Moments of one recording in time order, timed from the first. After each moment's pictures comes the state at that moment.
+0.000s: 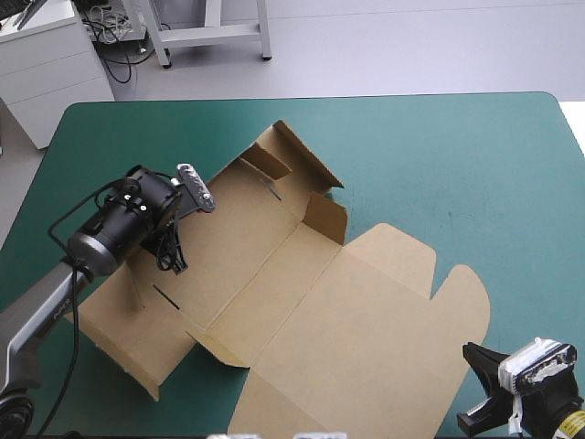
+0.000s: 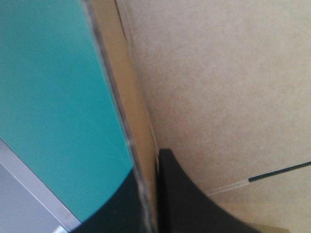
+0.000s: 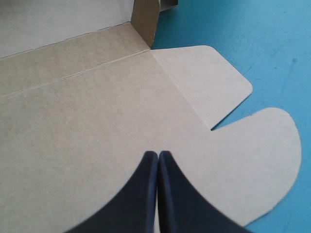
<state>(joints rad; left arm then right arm) -0.49 1.48 -1.28 0.43 1.22 0.35 0.44 0.13 -0.44 0.10 0.82 -0.08</state>
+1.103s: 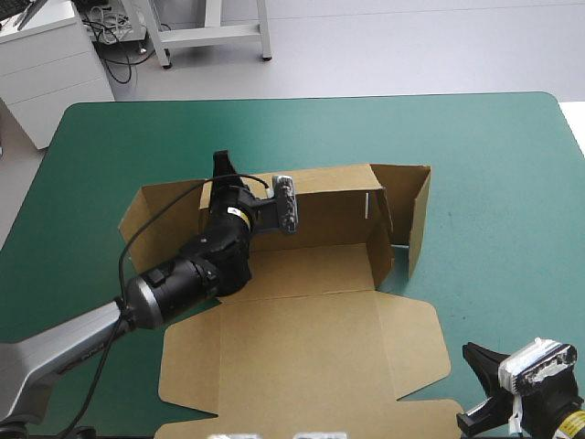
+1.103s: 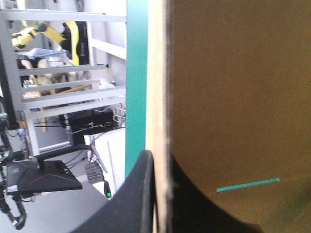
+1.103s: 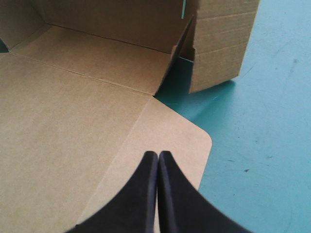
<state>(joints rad) -0.91 1.48 -1.17 1.08 0.87 0.01 0.44 0.13 -0.44 0.10 0.82 -0.08</state>
